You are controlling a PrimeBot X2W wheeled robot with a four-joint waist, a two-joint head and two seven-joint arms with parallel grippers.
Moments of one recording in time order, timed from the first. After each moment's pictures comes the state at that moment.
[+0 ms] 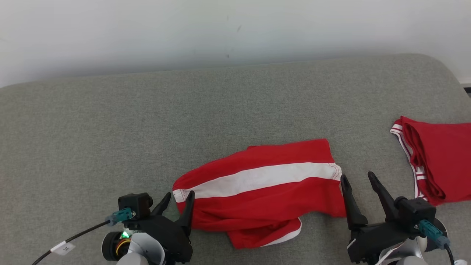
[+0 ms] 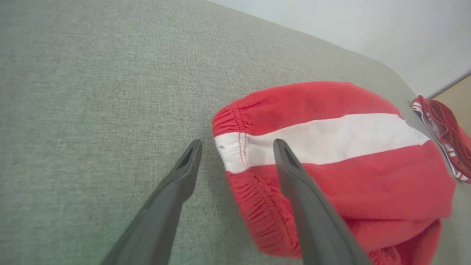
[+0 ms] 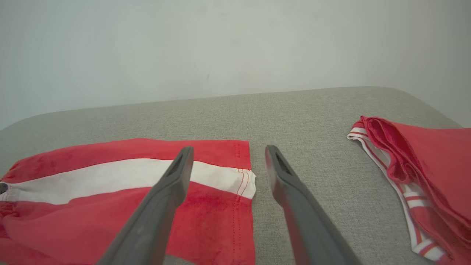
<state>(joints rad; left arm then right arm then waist) -0.32 0.05 -0.23 0.51 -0.49 -0.12 0.05 -0.12 -0.11 0.07 0.22 0.21 0.13 -0.11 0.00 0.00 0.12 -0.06</state>
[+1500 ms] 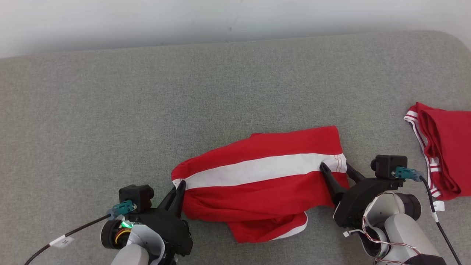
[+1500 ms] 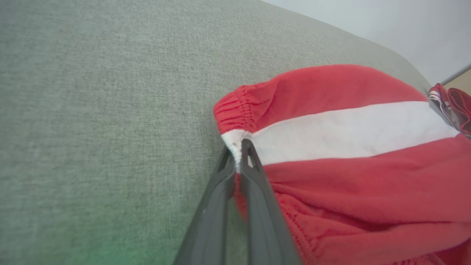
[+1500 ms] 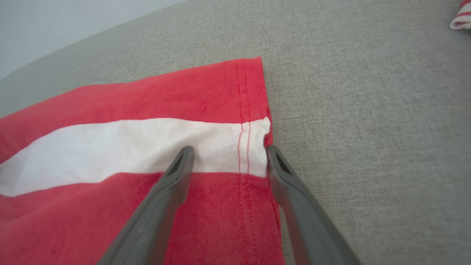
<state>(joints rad) -0.36 0.08 -0.28 0.51 -0.50 -0.11 0.01 -0.38 -0.12 0.12 0.49 0.42 0.13 0.20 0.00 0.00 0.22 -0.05</state>
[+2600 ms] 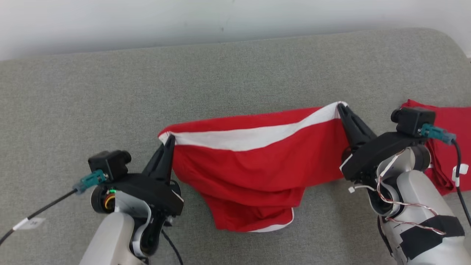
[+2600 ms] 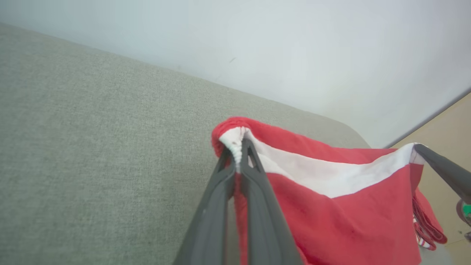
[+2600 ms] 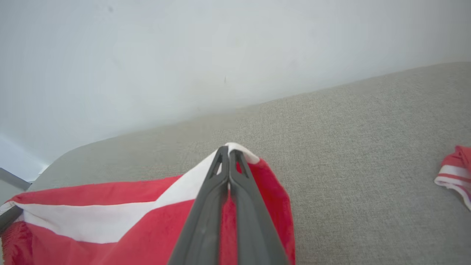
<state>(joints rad) -0.45 0.10 -0.25 0.39 -0.66 -0.12 -0.02 -0.55 -0.19 0.20 0.42 0.58 0.13 0.09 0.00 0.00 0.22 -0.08</state>
